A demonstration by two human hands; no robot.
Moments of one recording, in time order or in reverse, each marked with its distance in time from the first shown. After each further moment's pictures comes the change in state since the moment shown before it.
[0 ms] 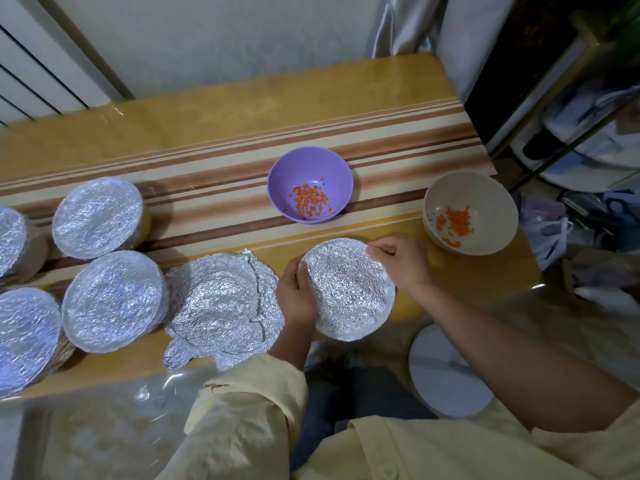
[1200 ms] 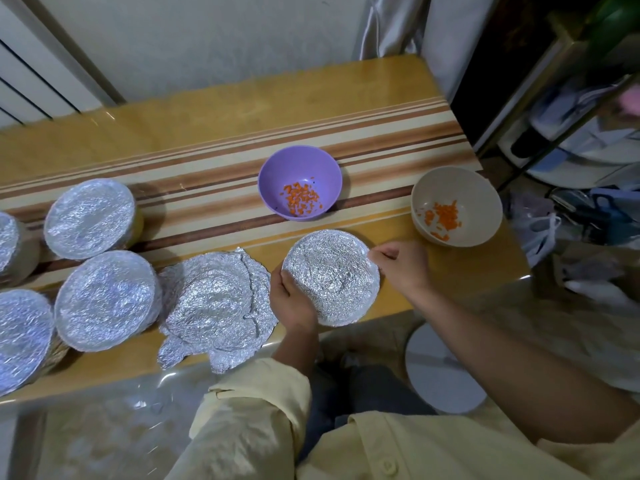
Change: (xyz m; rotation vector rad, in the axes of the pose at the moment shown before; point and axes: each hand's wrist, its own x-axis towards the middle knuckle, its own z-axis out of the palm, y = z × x) left_hand -0.023 0.005 0.009 -0.039 0.246 -0.160; right_hand -0.029 -0.004 -0.013 -0.038 0.083 0.088
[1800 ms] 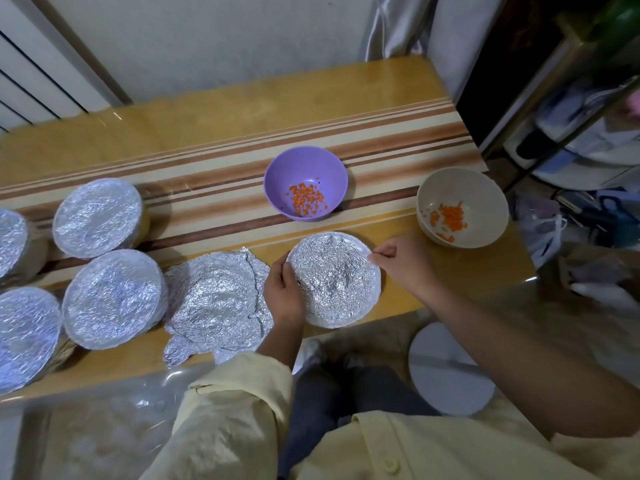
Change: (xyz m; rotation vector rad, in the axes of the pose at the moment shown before) left_hand 0.026 0.007 -0.016 0.076 -0.141 0.098; right_hand 0.013 -0.001 0.000 -0.143 -0.130 -0.062
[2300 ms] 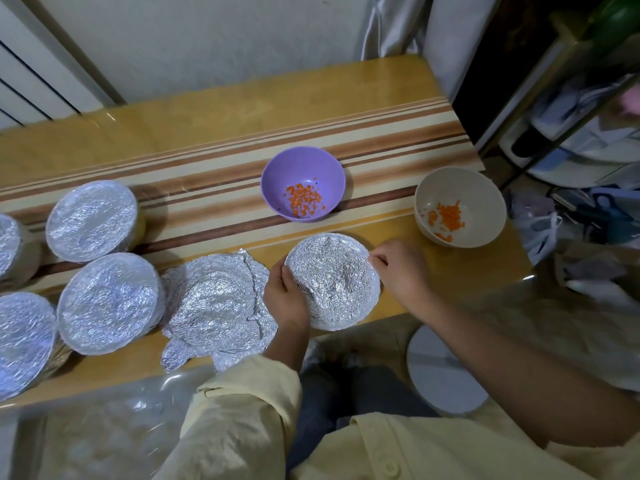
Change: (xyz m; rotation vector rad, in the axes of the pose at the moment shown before) left_hand -0.006 -0.002 0.006 0.037 0.099 0.007; right_hand -0.013 -0.013 0.005 -0.330 0.064 -0.101
